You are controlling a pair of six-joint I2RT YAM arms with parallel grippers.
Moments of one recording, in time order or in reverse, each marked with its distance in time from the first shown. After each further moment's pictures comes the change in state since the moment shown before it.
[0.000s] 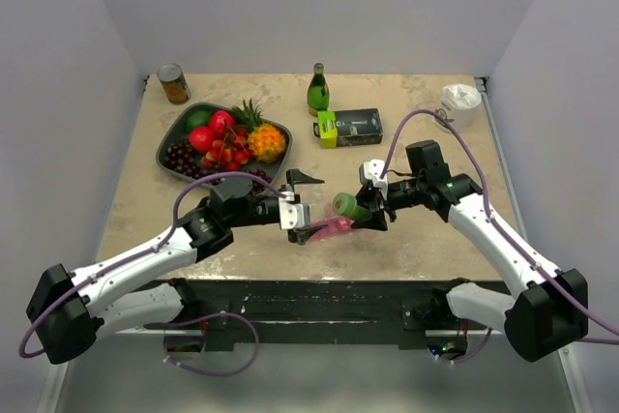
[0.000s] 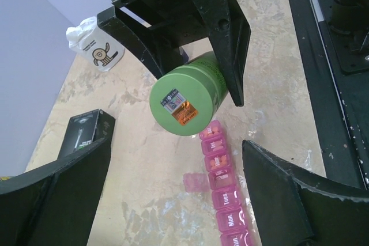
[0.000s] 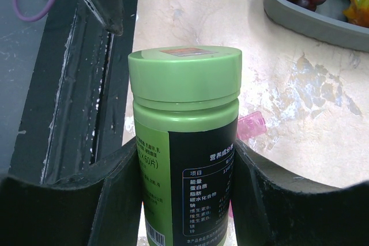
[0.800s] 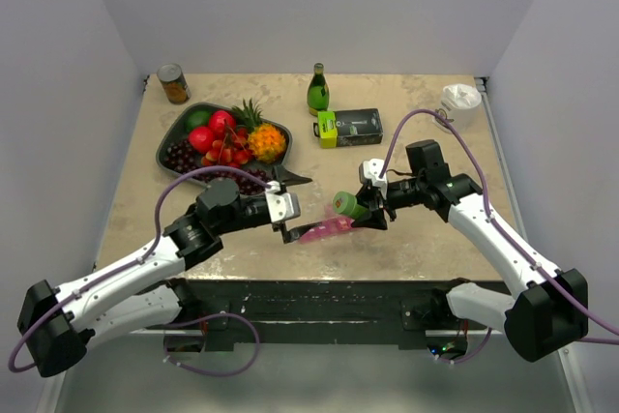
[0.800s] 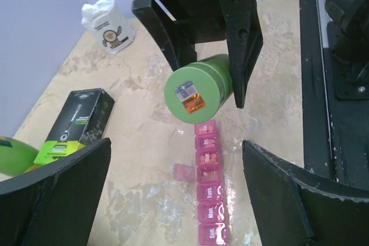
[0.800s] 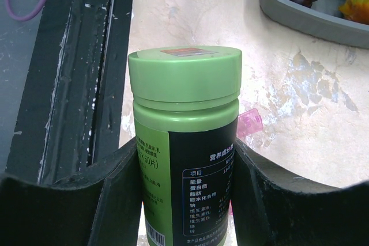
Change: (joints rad) left arm 0.000 -0.142 -0.038 -0.037 -0.122 -0.200; right arm 0.000 0.000 0.000 0.009 0.018 0.011
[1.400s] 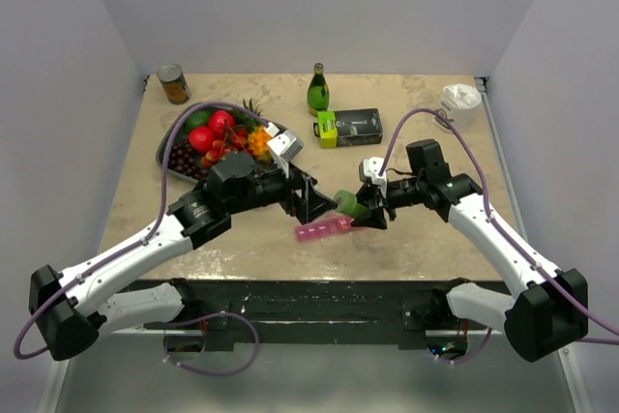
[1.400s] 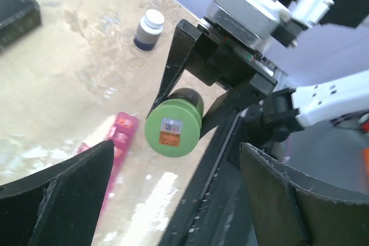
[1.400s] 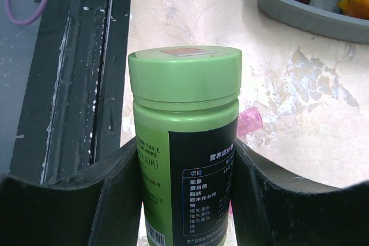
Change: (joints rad) left arm 0.000 0.195 0.286 -0.236 -0.102 -0.779; right arm 0.000 0.000 0.000 0.013 0.008 0.035
